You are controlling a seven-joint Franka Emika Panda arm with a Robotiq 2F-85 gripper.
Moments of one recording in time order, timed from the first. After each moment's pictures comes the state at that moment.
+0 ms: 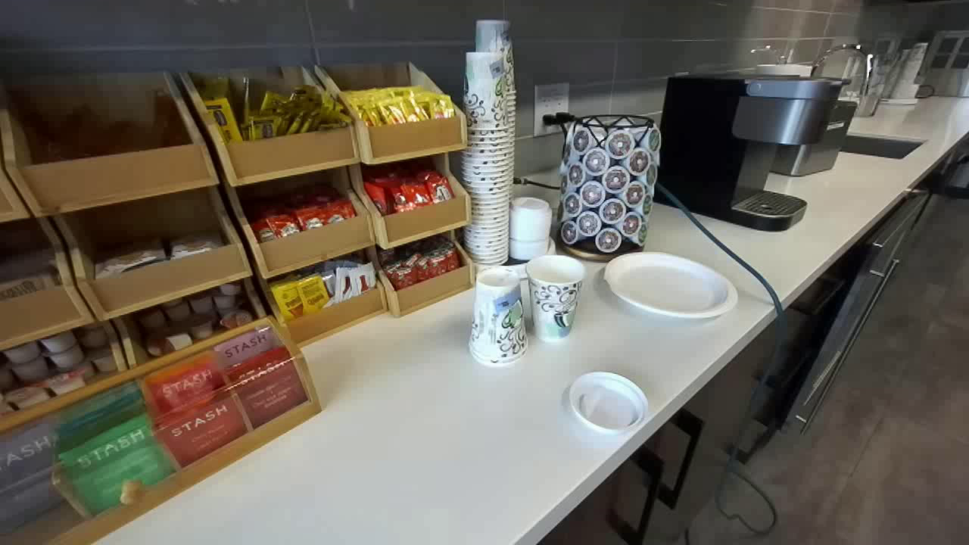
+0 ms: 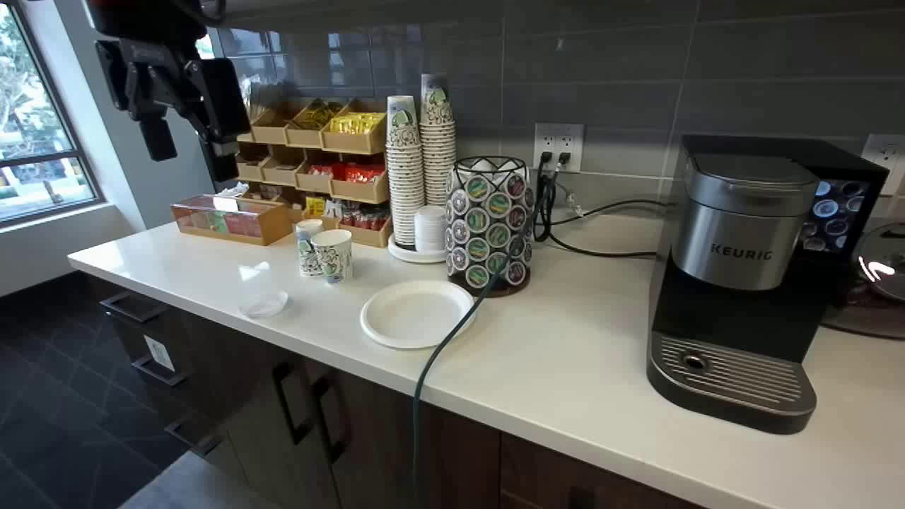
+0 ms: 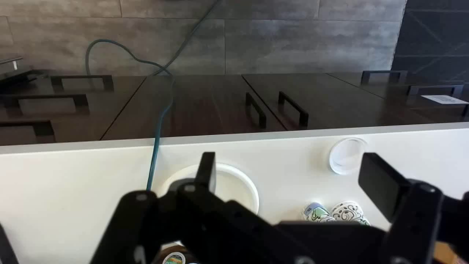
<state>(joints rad) -0.13 -0.80 -0.26 -2.42 -0.05 1.68 -0.21</state>
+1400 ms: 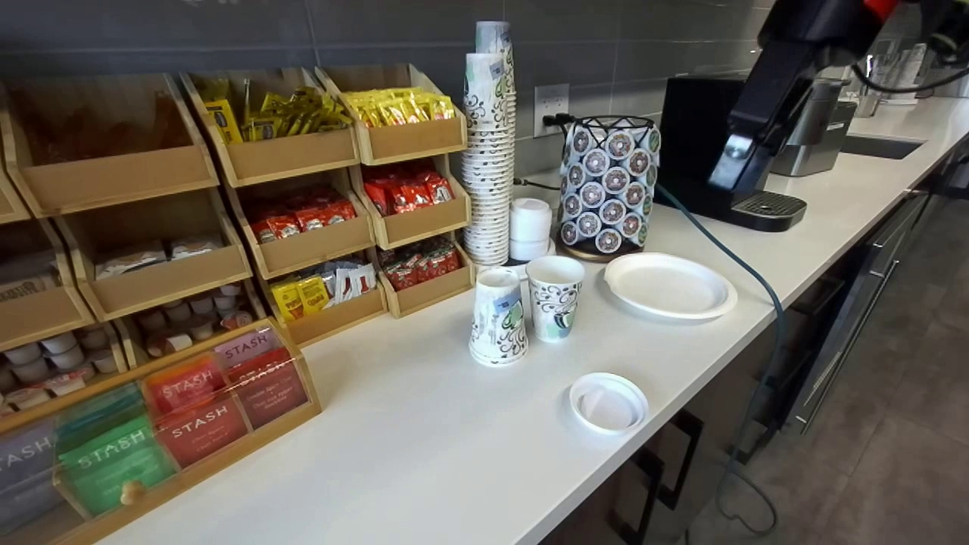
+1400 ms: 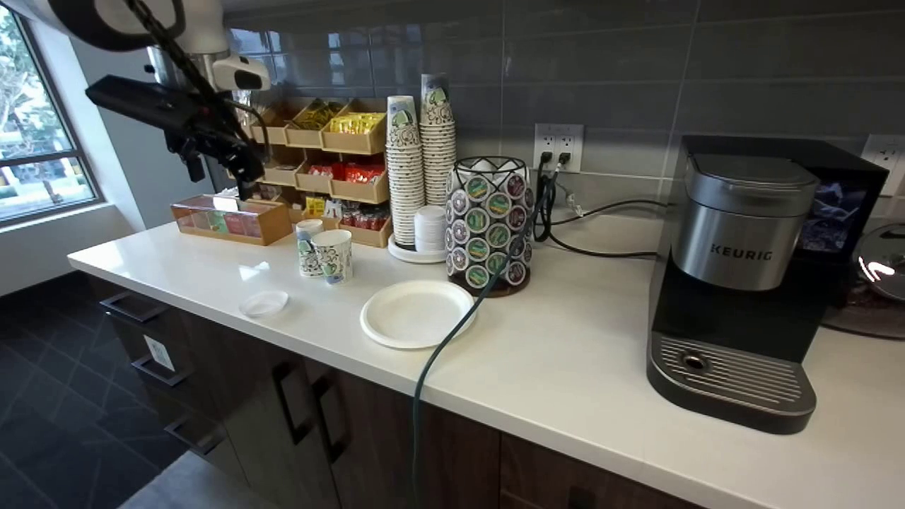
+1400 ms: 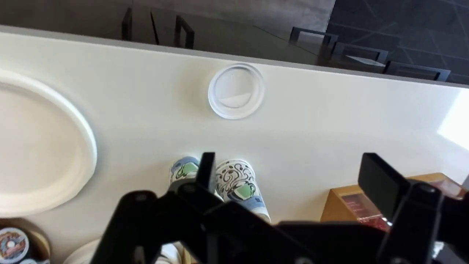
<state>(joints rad) 0.12 -0.39 -0.08 -2.40 0.30 2.19 -0.15</state>
